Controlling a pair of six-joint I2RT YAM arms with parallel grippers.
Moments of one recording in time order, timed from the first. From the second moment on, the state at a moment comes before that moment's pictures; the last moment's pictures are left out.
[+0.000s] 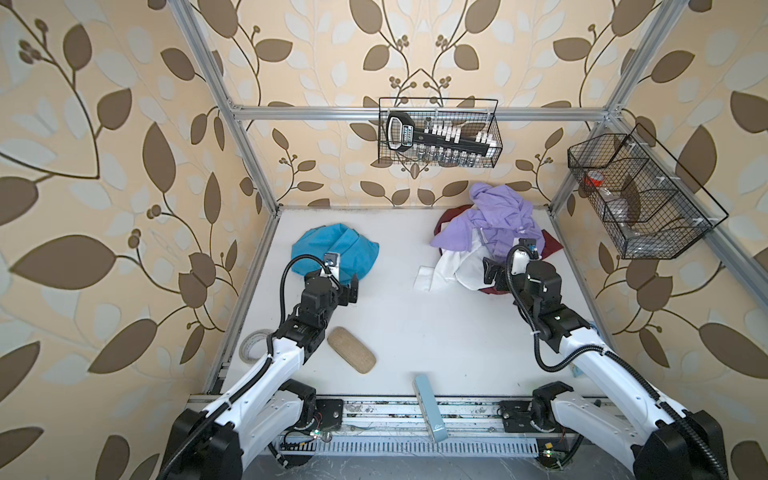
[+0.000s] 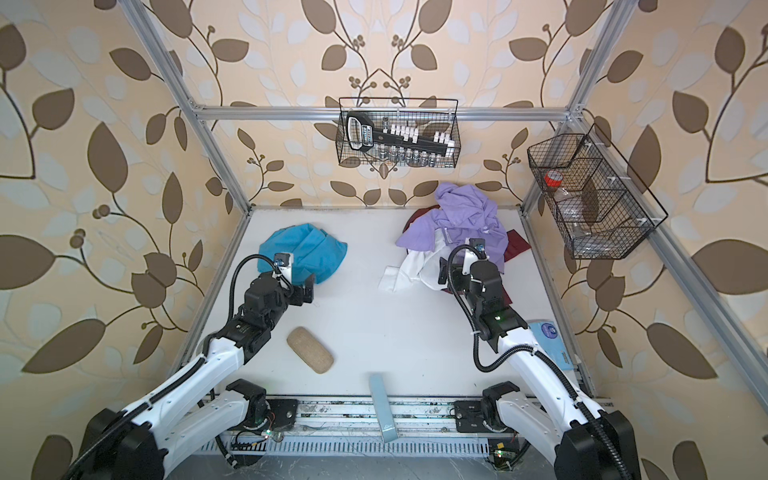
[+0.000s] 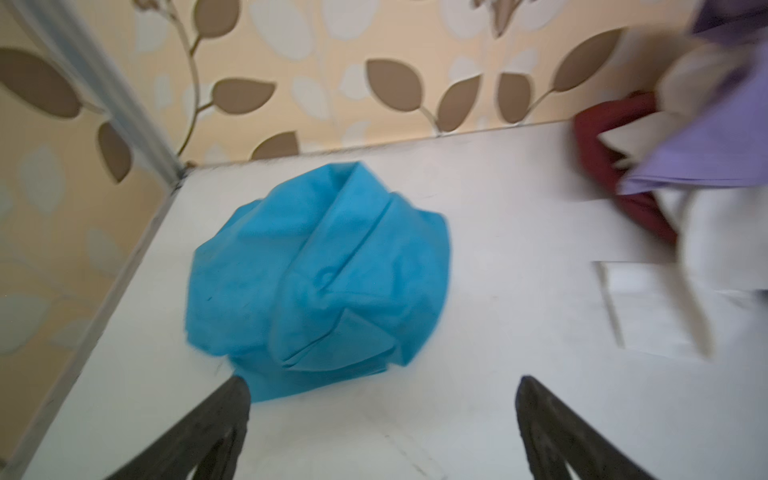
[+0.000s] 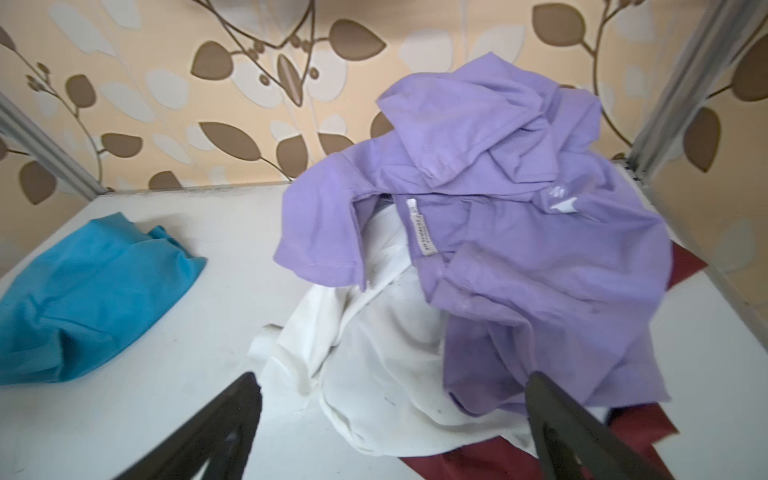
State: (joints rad) left arm -0.21 0.99 0.43 0.15 -0.22 -0.07; right arm 0.26 0.96 0.56 0.09 0.23 0.16
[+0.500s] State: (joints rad) left arm -0.10 1.42 0.35 0.57 -0.30 -0.11; right arm 0.09 1.19 0.33 0.58 0.30 0.11
